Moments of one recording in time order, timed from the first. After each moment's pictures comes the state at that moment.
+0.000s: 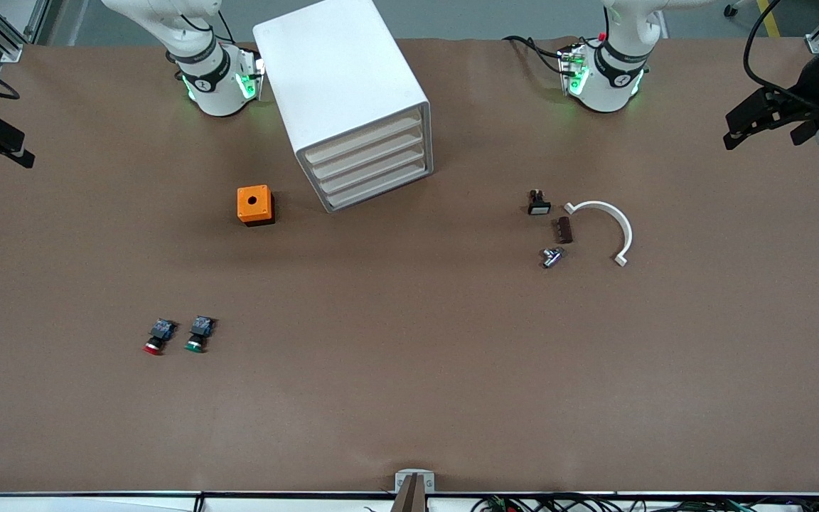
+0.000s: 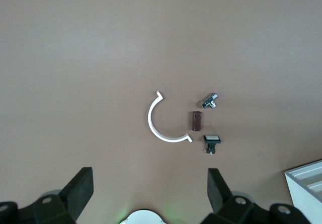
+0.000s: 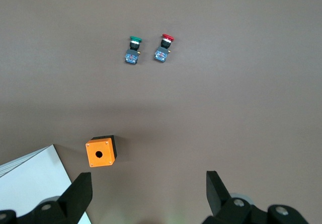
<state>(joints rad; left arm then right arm) 0.02 -0.11 -0.12 -1.58 -0.01 1.45 -0.14 -0.08 -0.09 -0.03 -1.60 0.02 1.49 -0.12</state>
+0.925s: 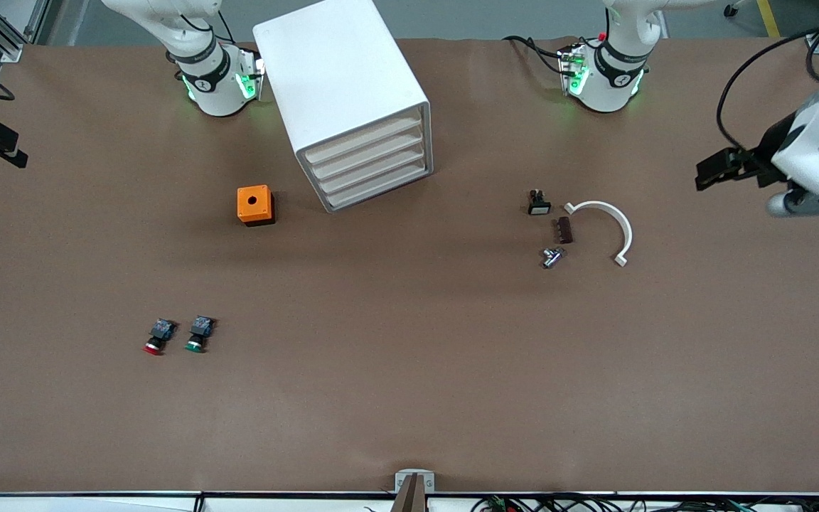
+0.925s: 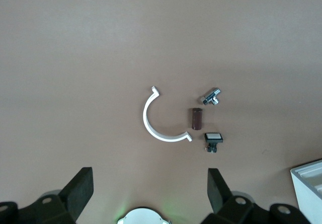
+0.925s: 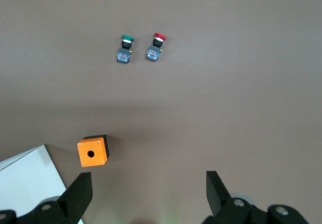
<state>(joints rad) 0.01 0.07 -0.13 -1.56 -0.01 1.48 -0.15 -0.09 -0.09 -0.03 -1.60 -0.01 1.49 -0.14</state>
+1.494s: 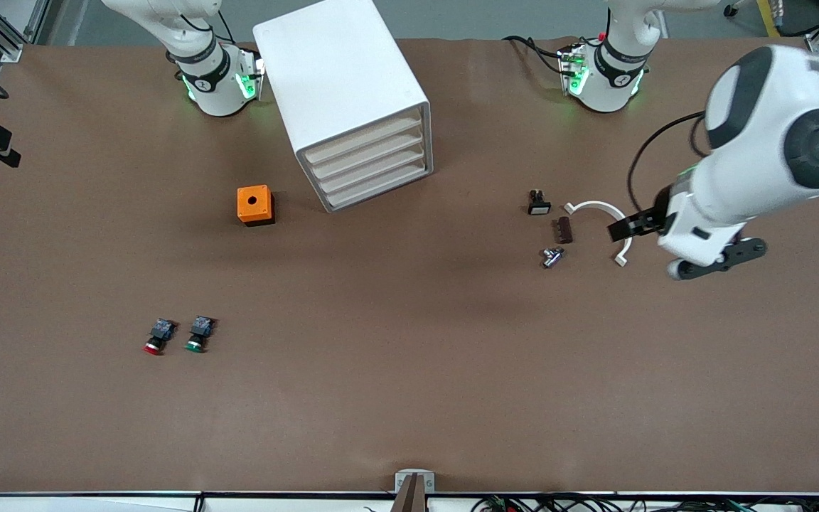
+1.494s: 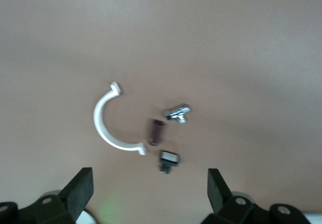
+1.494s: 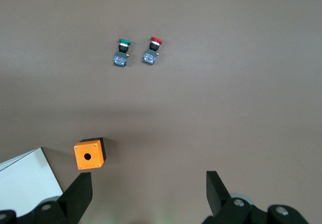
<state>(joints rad) -0.16 0.24 -0.15 -1.56 -0.01 1.61 -0.67 -0.09 -0.09 -0.03 -1.59 -0.02 1.50 -0.14</state>
